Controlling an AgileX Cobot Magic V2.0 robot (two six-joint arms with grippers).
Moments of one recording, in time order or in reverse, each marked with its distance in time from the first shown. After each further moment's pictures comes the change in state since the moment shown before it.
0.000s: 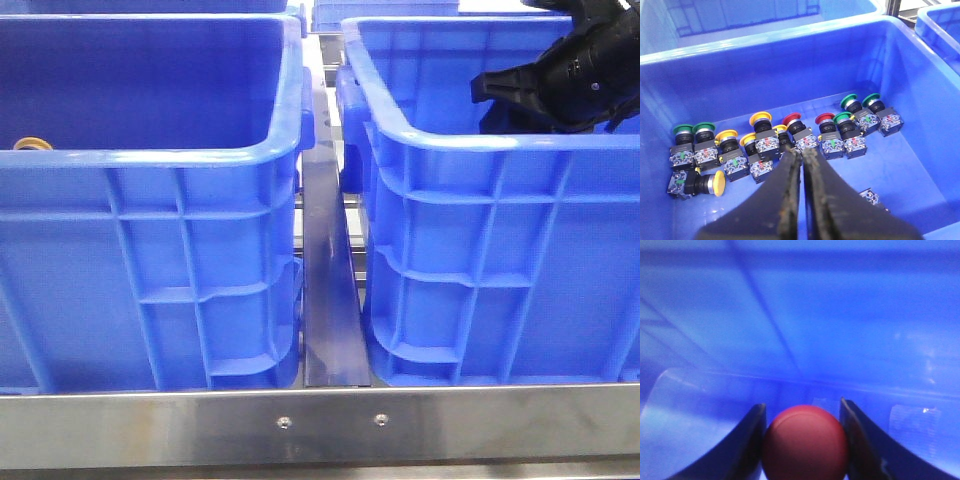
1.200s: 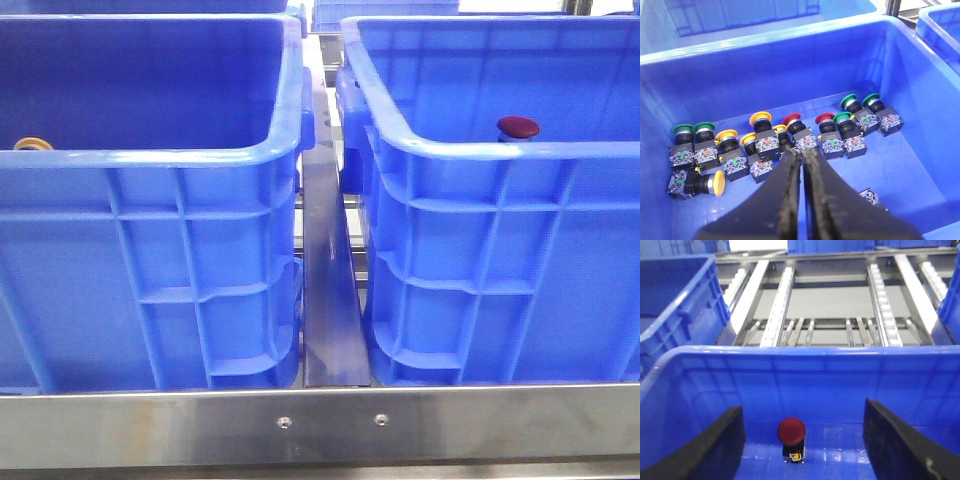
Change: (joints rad) left arm 0.000 0.000 0.000 0.000 0.000 0.000; right arm 0.000 -0.854 0.408 0.015 -0.167 -0.001
